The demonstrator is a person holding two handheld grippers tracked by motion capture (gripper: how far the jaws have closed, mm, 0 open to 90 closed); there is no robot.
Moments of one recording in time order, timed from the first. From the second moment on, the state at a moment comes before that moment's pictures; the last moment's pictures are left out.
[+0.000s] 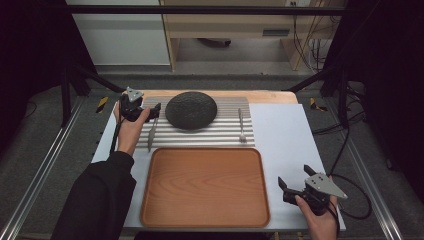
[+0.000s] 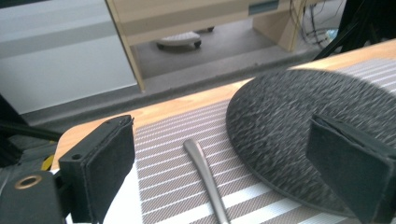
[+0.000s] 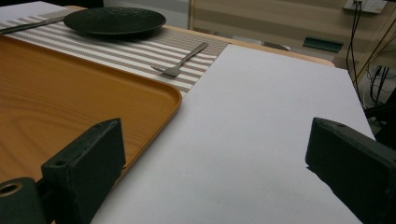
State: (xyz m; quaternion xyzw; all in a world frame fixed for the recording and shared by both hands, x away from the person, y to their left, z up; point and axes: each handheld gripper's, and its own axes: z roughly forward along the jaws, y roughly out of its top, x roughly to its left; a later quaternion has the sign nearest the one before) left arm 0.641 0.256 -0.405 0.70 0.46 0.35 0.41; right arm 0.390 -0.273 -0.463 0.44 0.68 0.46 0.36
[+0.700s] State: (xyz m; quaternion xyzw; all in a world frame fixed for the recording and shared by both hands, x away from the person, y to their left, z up) left arm 0.650 0.260 -0.418 0.70 0.49 0.33 0.40; right arm 0.392 -0.275 -0.464 0.44 0.68 0.48 0.35
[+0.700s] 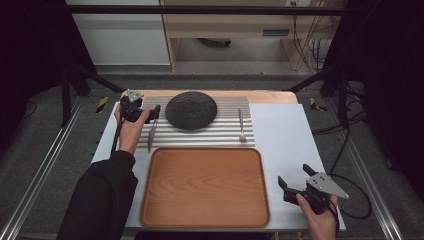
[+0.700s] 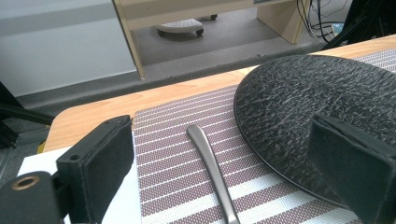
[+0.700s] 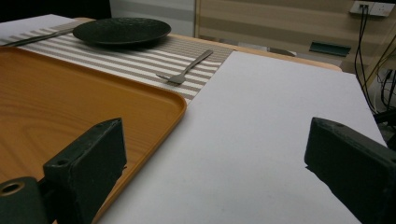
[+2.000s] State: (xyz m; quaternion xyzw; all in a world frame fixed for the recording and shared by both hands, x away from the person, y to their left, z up) left arm 0.648 0.265 -0.449 0.71 0.53 0.28 0.37; right arm 0.394 -0.272 -0.466 0.43 0.68 0.49 0.33
